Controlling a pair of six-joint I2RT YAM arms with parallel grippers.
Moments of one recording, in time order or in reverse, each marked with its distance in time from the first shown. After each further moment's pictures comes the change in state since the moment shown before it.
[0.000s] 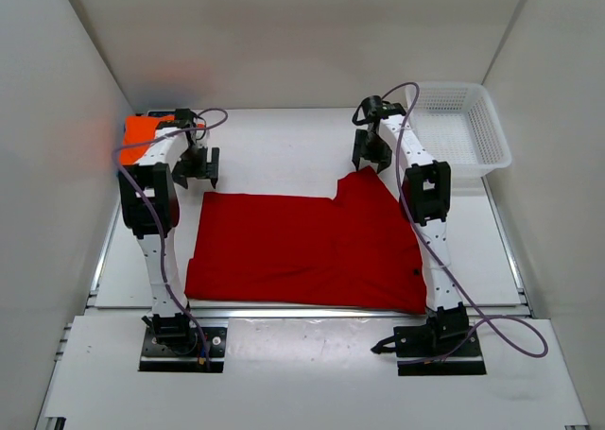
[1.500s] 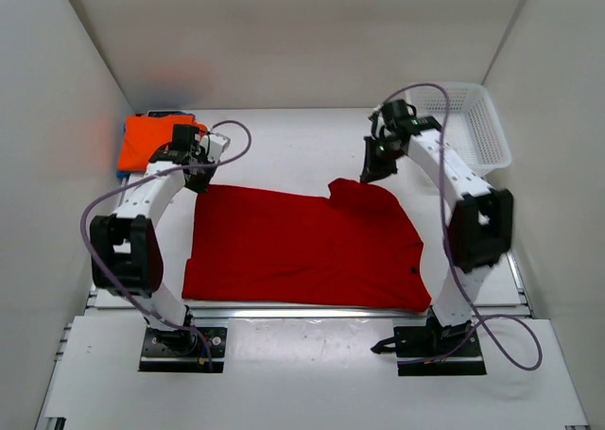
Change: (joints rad) left arm -0.095 -0.540 -0.546 0.284 0.058 0.341; right arm 0.029 -0.650 -0.659 0.154 -0.340 -0.126
